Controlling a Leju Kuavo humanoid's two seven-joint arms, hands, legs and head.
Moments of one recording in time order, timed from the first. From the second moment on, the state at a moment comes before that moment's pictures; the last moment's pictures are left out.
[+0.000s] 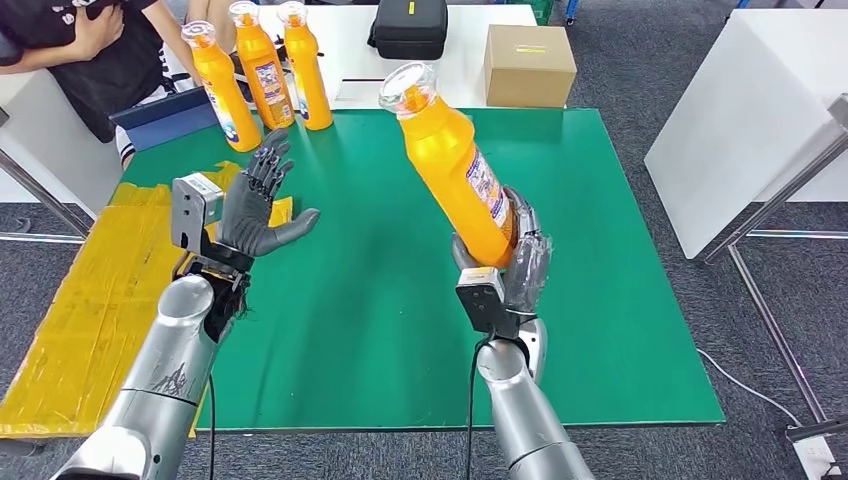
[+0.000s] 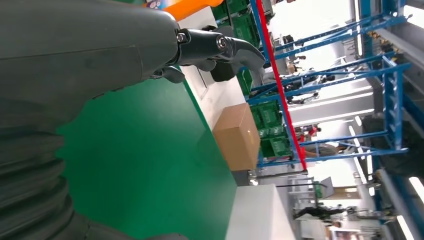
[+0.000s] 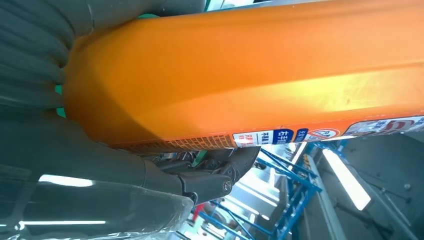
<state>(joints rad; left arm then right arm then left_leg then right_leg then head) -0.58 -0.10 -0.17 -1.13 -0.10 -0.27 -0.24 -0.38 0.35 0.06 -1.05 0.45 -0.70 -0.70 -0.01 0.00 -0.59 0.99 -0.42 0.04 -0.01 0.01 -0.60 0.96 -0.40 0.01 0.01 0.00</state>
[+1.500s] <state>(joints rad) -0.70 -0.03 -0.30 -1.08 -0.03 -0.37 -0.25 -0.60 0.31 0.38 -0.73 -0.08 0.01 -0.70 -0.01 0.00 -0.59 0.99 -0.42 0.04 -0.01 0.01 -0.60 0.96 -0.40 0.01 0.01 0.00</state>
